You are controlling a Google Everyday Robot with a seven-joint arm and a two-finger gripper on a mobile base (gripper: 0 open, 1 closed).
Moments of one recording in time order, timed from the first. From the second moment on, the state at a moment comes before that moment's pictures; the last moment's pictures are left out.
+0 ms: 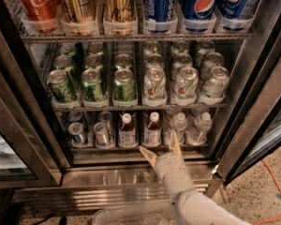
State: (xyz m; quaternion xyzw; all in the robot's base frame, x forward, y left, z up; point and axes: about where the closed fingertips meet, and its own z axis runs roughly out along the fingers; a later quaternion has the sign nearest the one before) arm 0.558 -0.084 0.647 -0.22 0.72 -0.04 0.66
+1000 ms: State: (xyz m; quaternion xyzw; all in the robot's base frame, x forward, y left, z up) arm 0.573 -0.070 0.631 -0.21 0.71 -0.01 0.67
